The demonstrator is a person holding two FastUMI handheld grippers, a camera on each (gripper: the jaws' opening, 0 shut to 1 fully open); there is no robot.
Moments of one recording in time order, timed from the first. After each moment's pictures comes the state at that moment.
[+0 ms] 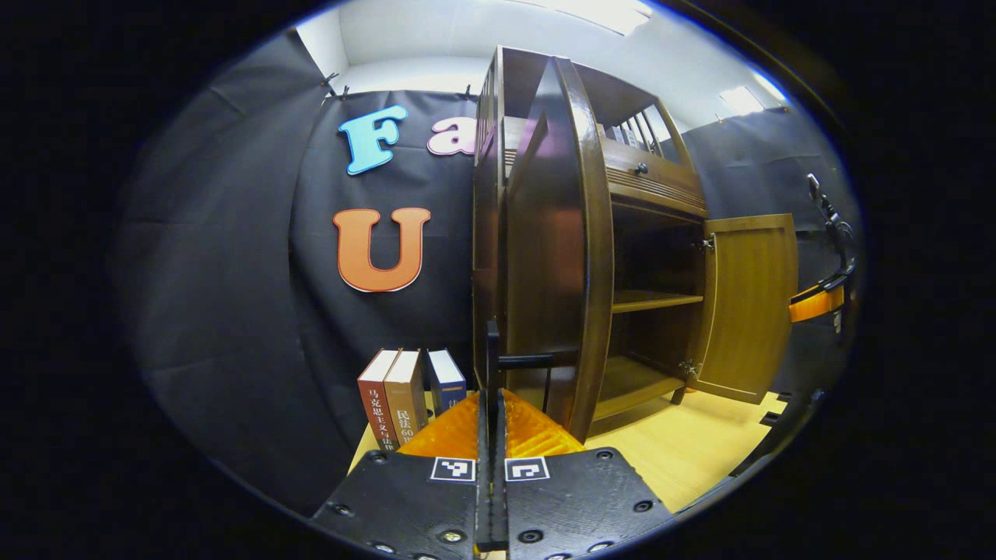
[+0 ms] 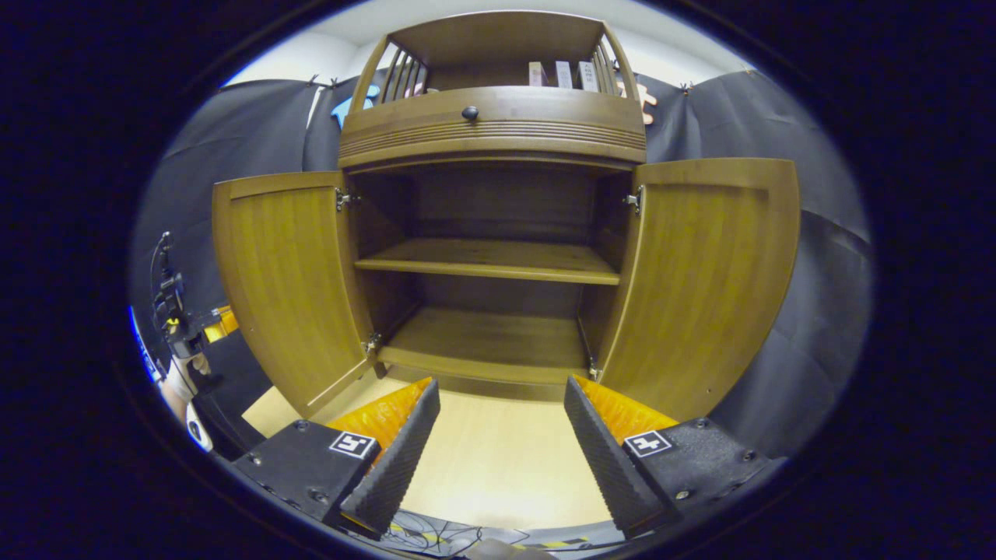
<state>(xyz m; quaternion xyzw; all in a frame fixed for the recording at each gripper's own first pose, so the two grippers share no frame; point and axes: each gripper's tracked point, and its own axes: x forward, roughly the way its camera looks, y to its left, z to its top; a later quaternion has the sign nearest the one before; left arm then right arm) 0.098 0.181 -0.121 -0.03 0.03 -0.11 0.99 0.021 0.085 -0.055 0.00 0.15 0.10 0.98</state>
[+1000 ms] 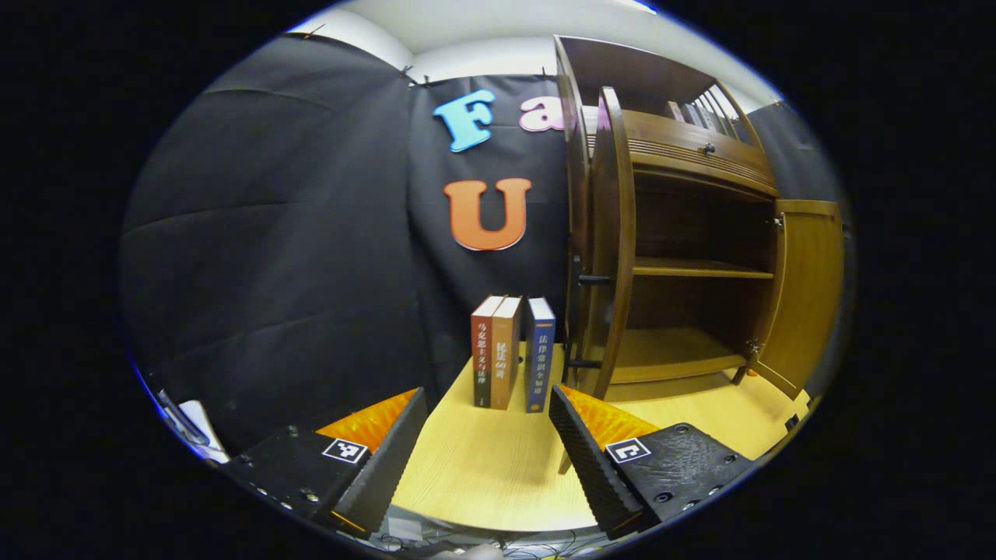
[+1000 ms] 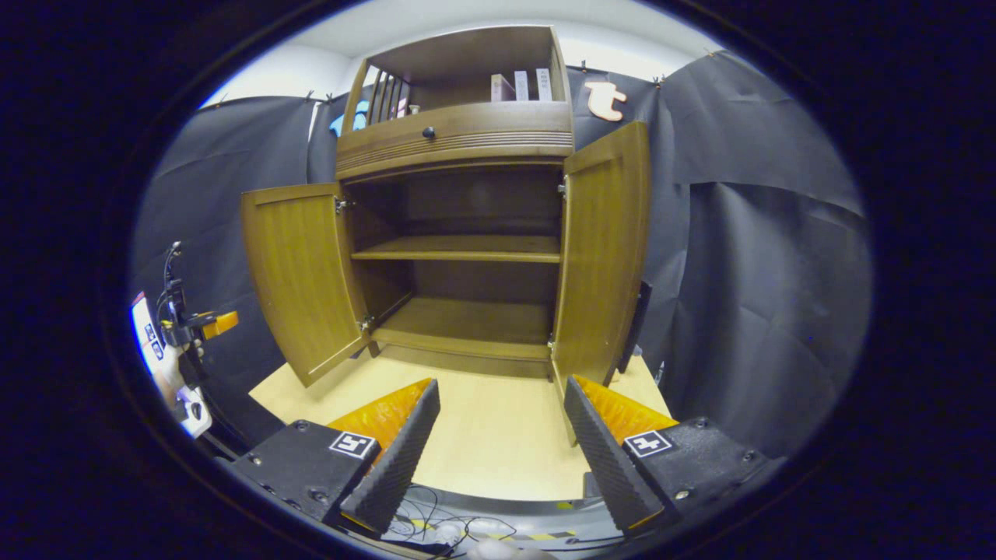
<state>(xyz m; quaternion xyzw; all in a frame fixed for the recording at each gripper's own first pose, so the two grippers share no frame) -0.046 0.224 -0.150 -0.04 0.13 0.12 0.98 -0.066 -0.036 -0.077 0.02 0.14 0.11 0.98</state>
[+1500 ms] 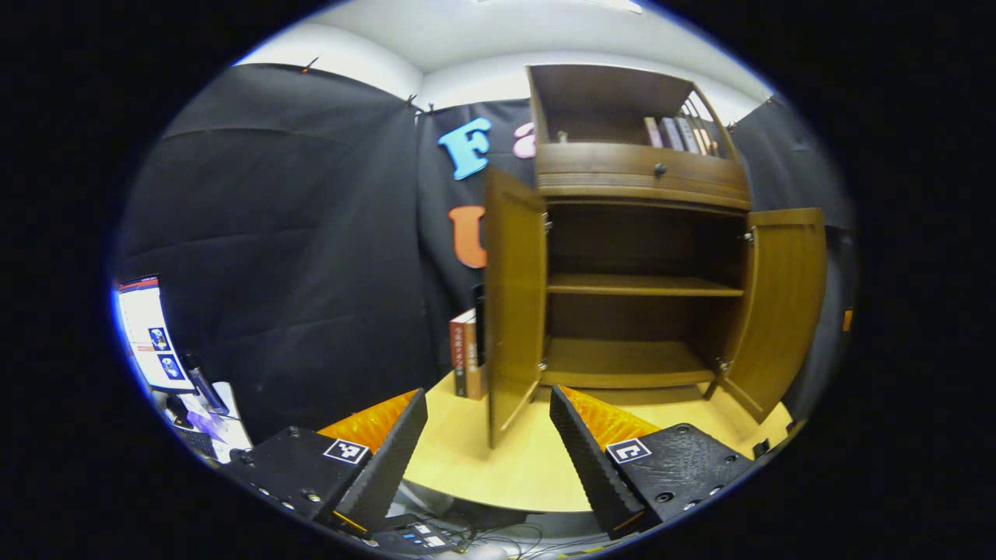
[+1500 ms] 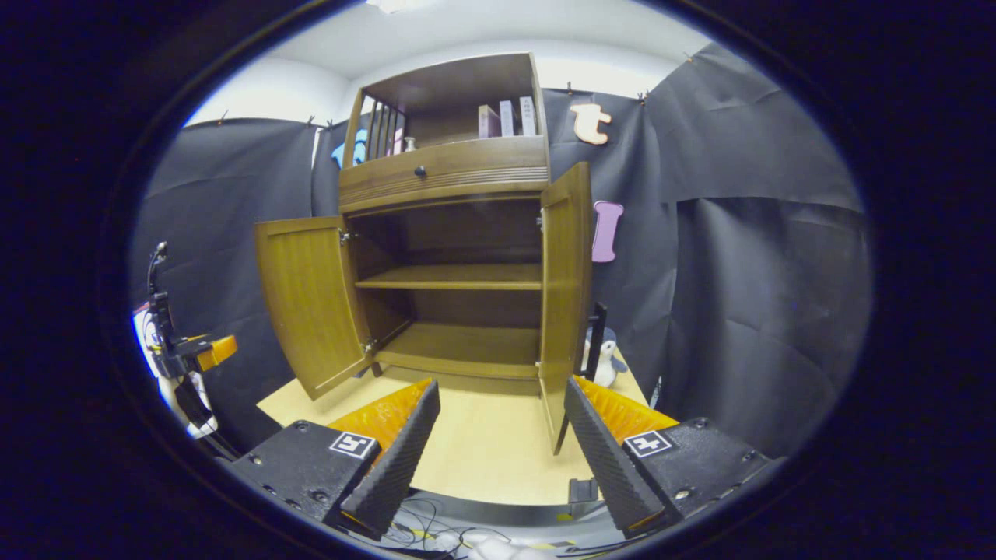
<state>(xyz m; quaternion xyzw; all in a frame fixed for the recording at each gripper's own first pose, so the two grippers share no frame) -0.105 0.059 -0.071 -0.04 0.10 0.14 0.99 -0.099 -0.077 -0.048 0.05 0.09 0.11 0.99</state>
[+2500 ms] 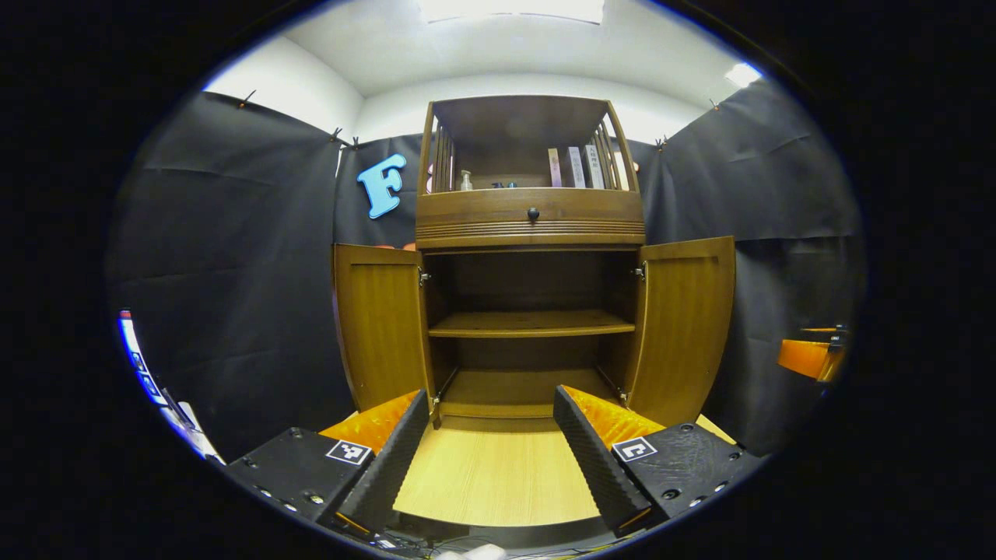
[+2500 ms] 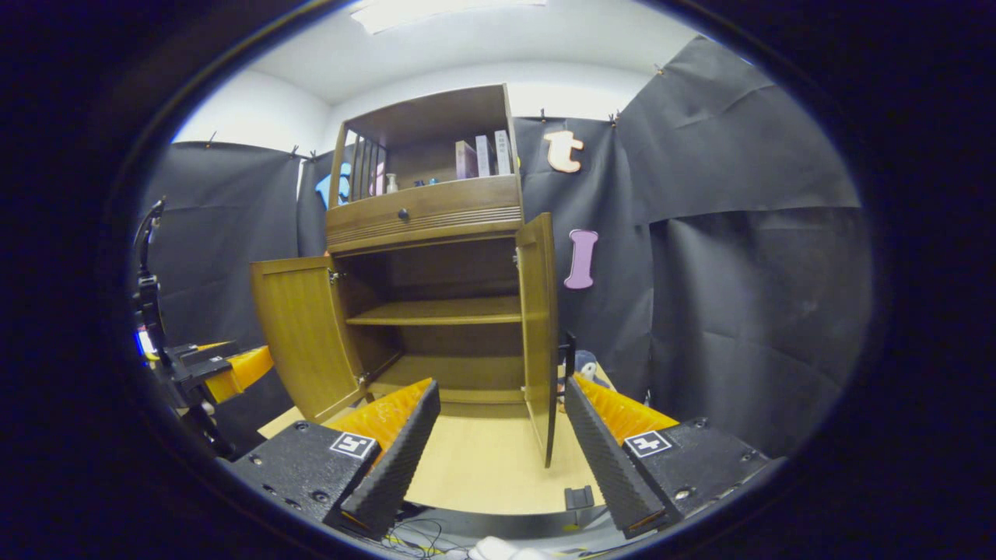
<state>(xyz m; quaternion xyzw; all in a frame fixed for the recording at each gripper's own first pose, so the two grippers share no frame) -0.097 -0.080 0.010 -0.02 0.05 0.04 1.00 -0.124 -0.090 -0.013 0.07 0.04 0.08 0.99</state>
